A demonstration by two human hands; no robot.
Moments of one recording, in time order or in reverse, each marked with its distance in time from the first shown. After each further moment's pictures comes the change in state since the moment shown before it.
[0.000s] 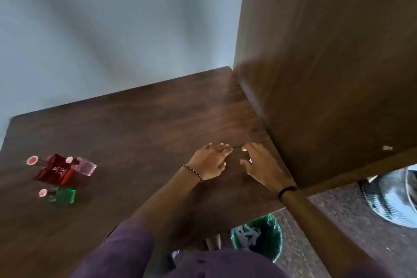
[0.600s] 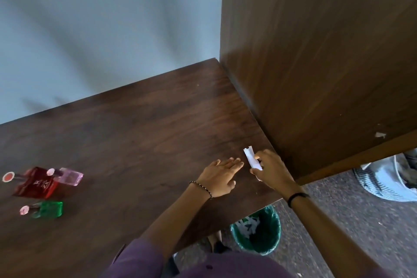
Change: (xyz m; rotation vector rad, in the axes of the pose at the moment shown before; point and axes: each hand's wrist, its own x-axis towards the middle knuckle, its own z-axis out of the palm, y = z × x) left_hand 0.007 0.043 0.043 -0.115 -0.150 0.113; right_hand -0.031 0.046 0.017 0.083 0.007 0.199
